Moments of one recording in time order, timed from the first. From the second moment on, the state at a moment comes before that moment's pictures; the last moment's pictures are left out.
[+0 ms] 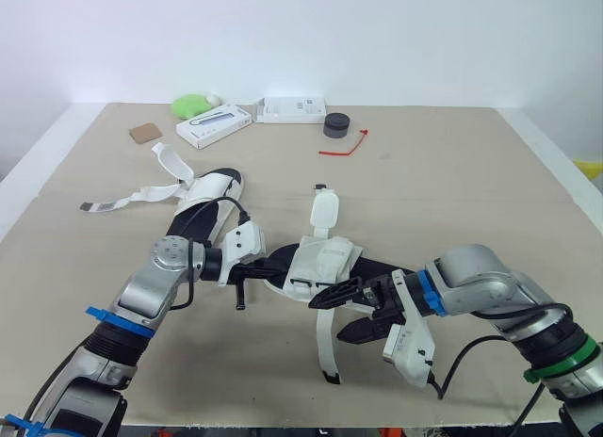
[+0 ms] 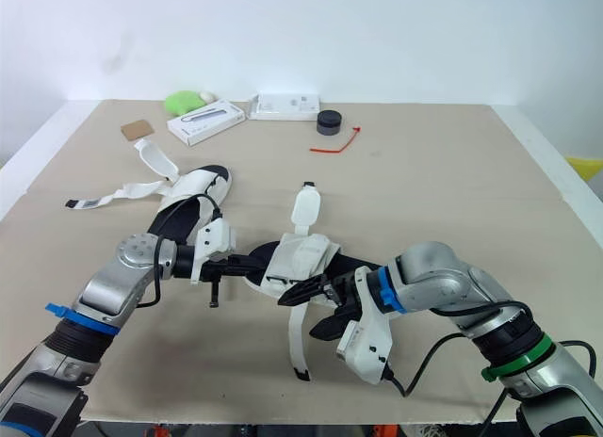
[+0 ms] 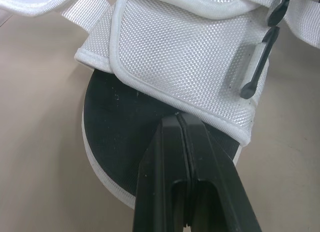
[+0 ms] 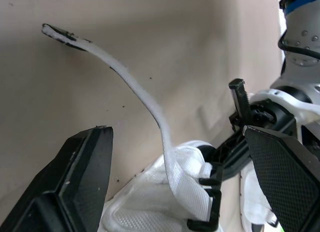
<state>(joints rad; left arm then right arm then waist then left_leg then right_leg) -0.48 0.53 -0.26 0.04 -0.21 0.27 -1.14 -0.50 -0.89 0.43 -0.16 -0.09 -0.86 1.12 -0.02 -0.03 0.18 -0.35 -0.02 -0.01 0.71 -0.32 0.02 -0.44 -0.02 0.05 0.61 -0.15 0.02</state>
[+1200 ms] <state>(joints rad) -0.48 0.53 -0.25 0.03 -0.21 0.29 -1.15 -0.36 -0.78 0.32 -0.36 0.55 -0.02 1.00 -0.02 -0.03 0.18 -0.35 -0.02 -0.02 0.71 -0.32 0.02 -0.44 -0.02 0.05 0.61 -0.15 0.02</state>
